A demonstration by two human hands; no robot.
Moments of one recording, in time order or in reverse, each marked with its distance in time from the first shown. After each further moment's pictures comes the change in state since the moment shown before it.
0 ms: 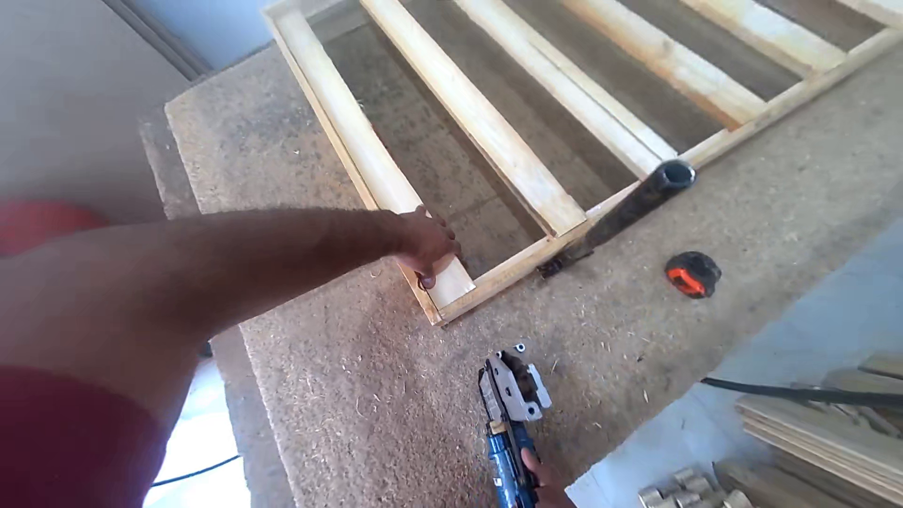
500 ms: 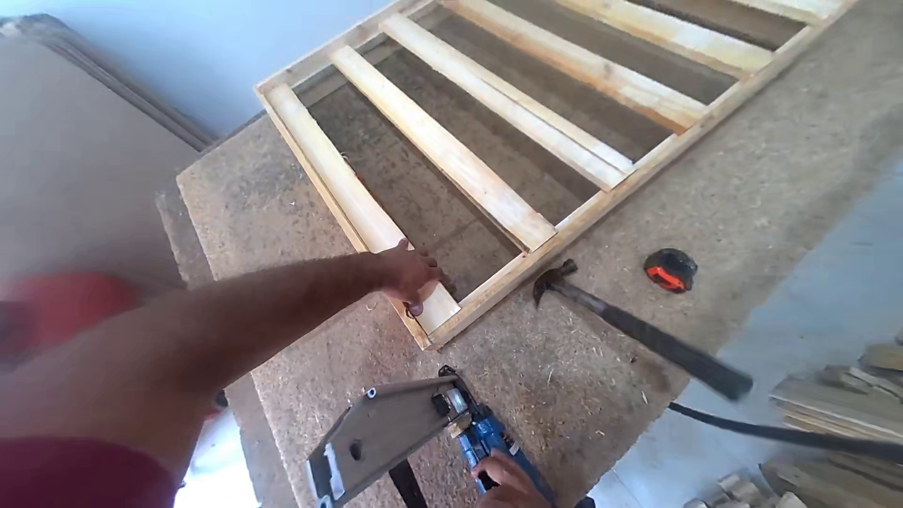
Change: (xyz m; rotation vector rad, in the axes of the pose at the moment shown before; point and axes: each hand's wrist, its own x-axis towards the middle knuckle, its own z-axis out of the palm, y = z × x) left_hand 0.004 -0.001 0.003 -0.008 -0.009 -0.013; right_hand 0.040 -0.017 0.033 -0.291 -0.080 -0.435
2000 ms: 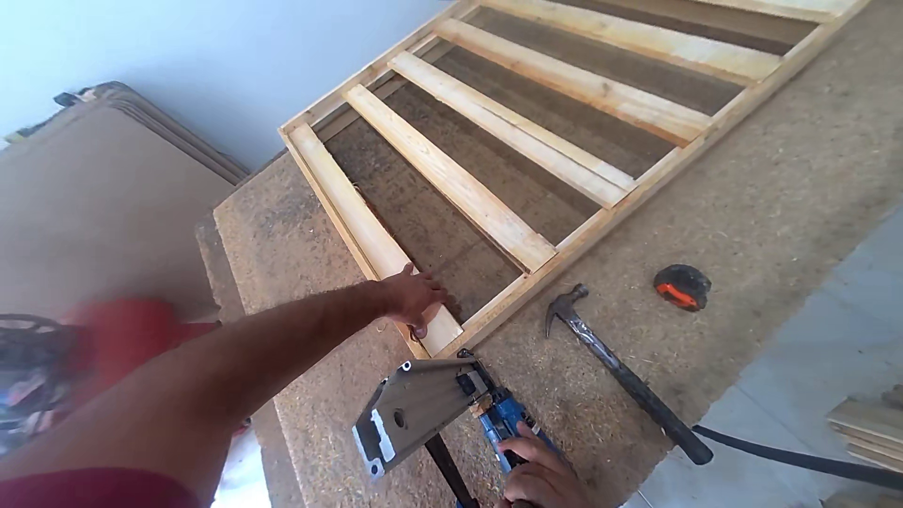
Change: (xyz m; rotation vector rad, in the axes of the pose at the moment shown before) left_hand 0.001 0.005 -0.007 -0.033 -0.064 -0.041; right_hand 0.040 0.023 -0.050 -0.006 0.102 -0.177
